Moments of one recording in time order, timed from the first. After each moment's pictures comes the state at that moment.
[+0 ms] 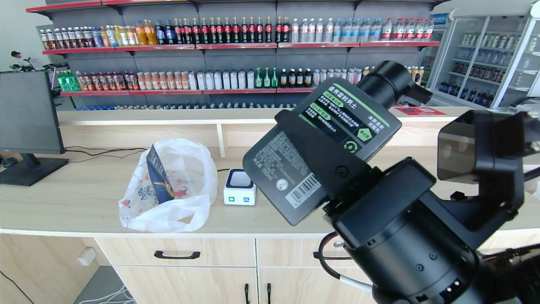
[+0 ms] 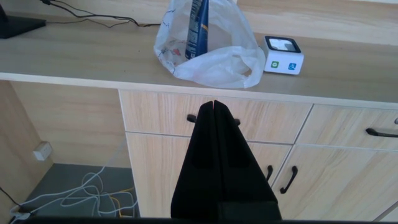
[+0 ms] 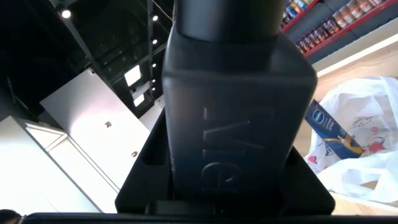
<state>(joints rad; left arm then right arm) 0.00 0.00 0.00 0.00 0.00 0.00 1.18 1.70 -0.66 -1.57 -0.38 0.67</state>
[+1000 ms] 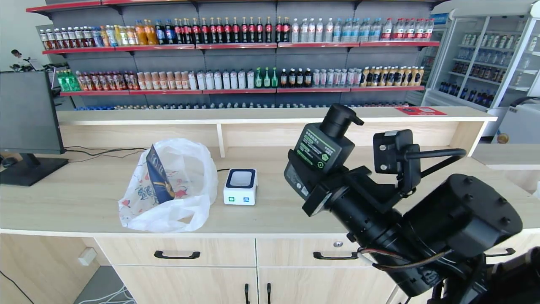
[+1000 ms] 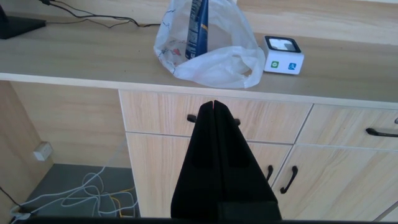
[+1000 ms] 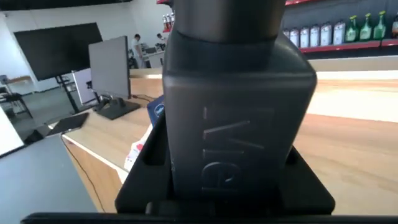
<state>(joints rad) 0.00 0.00 0.00 0.00 0.00 0.00 0.86 1.85 -0.61 -1.57 -0.24 0.08</state>
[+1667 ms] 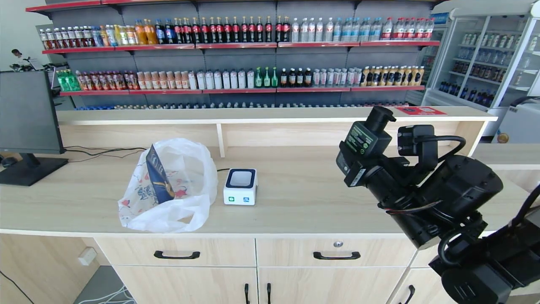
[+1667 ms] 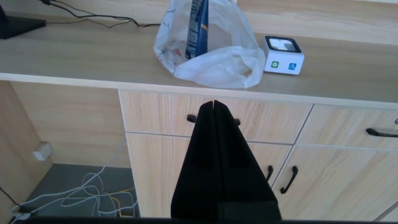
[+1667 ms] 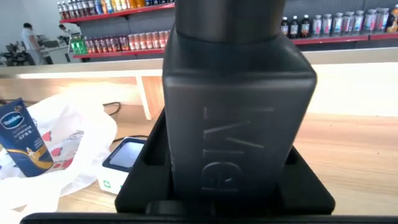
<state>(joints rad) 0.00 0.00 0.00 0.00 0.00 0.00 0.55 1.91 -0.59 -1.57 -0.26 0.04</state>
